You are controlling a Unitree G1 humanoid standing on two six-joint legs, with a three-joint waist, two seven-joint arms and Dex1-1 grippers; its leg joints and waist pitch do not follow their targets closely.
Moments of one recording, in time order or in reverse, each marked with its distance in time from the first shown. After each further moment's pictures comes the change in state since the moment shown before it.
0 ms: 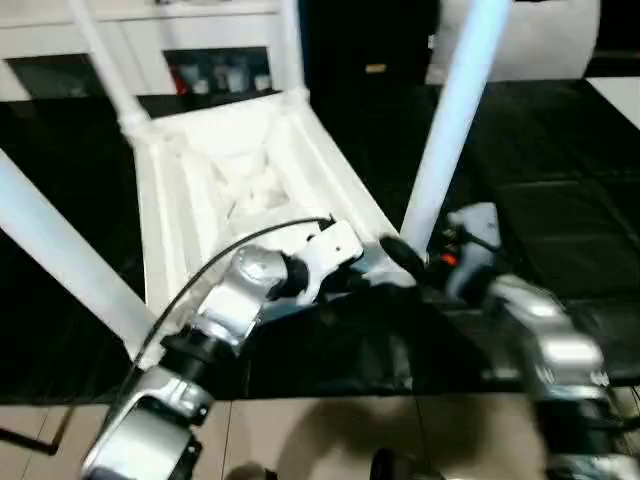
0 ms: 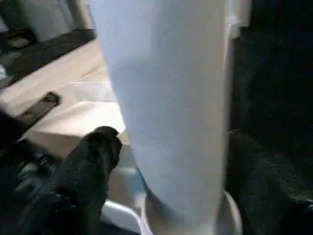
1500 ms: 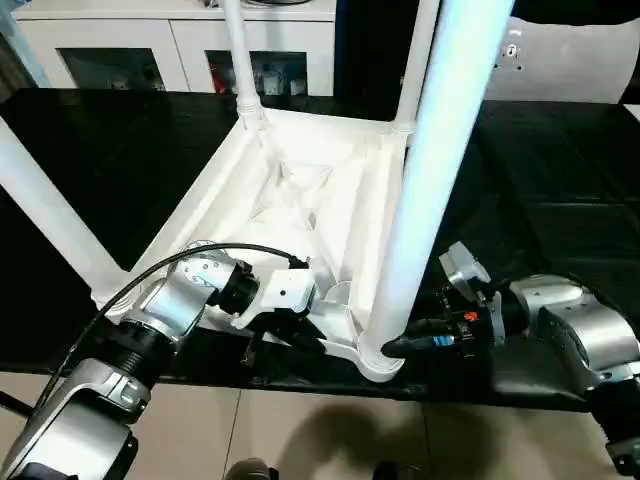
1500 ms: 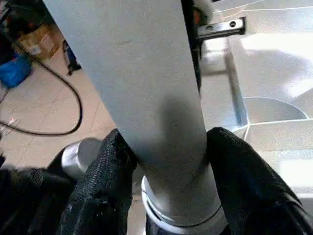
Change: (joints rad) left arm -0.003 0.217 -0.098 0.064 -0.088 -0.322 -0.513; right arm -0.057 -0.232 0.239 0.046 0.078 0.046 0.670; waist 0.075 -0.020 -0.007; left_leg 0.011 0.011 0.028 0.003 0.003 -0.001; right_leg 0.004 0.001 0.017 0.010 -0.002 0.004
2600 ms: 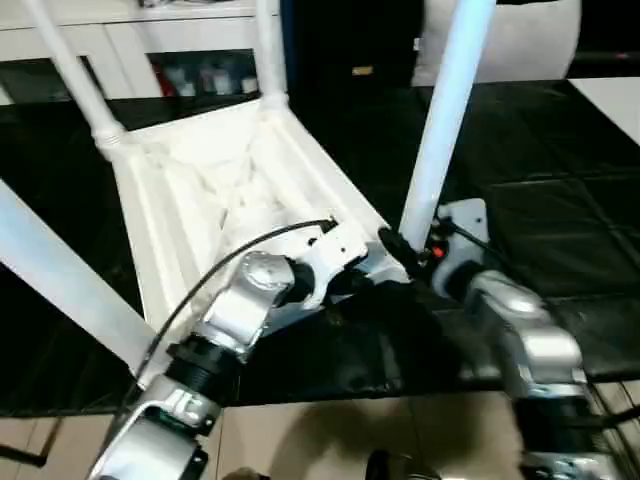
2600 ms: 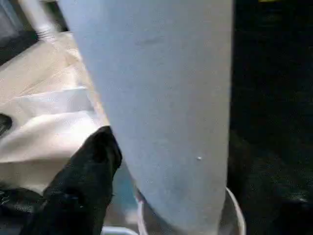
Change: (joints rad) left arm 0.033 -0.270 0.107 -0.124 0.092 0.422 0.599; right arm 0.042 0.362 -0.247 -0.083 -0.149 0.053 -0.896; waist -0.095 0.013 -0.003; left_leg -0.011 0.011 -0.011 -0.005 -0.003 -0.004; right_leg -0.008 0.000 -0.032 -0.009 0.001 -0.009
